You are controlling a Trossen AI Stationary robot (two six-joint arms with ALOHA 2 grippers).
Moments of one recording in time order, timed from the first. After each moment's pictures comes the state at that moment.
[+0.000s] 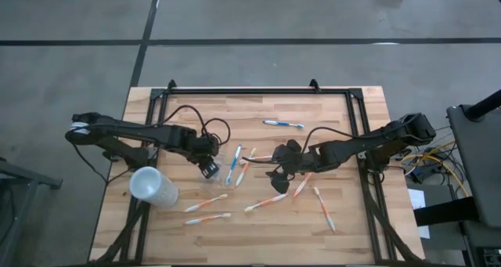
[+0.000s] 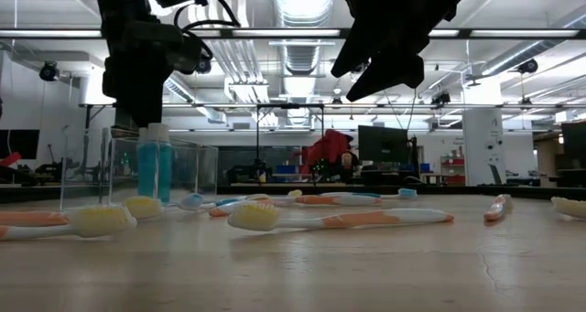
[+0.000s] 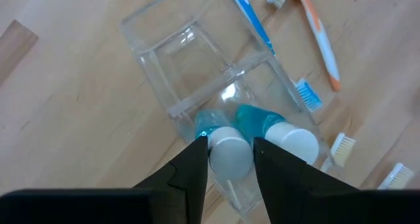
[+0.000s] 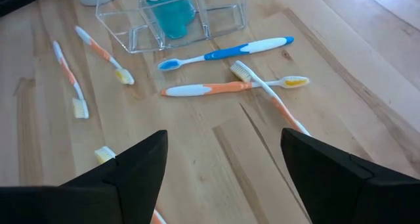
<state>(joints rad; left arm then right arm) -0.03 1.29 0.93 -0.86 -0.06 -0.72 0.21 1.52 1.02 -0.31 0.29 0.63</state>
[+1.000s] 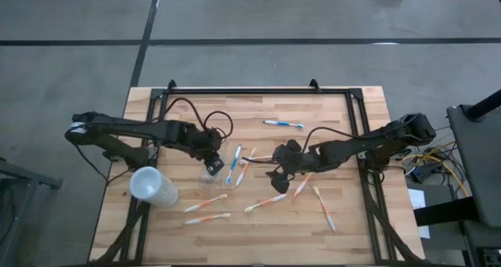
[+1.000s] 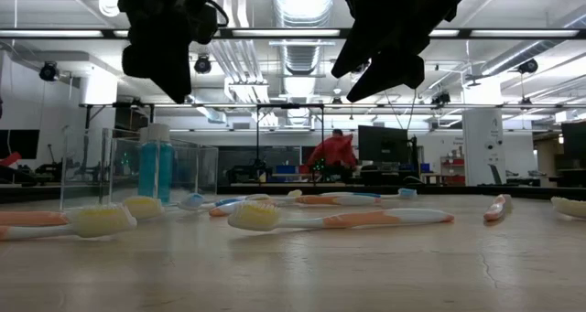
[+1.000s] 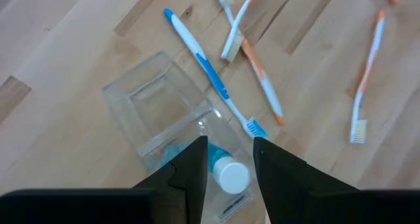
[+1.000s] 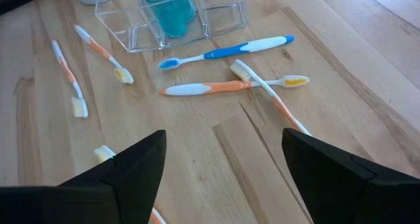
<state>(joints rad) -0.03 1.29 1.07 -0.86 -0.07 -0.71 0.21 1.52 1.02 -0.31 0.29 0.63</state>
